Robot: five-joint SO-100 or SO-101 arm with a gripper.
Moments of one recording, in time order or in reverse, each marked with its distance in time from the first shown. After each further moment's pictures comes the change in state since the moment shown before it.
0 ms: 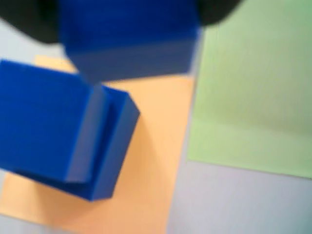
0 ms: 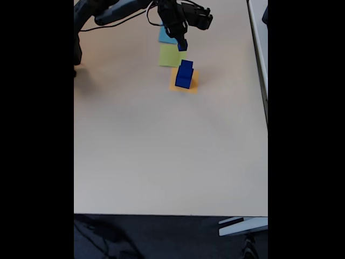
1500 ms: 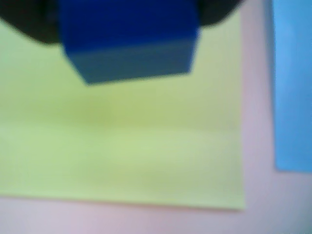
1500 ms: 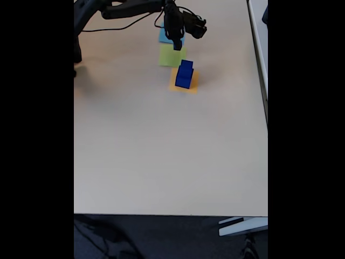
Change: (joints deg) arm -11.1 -4.5 25.0 -20.4 18.5
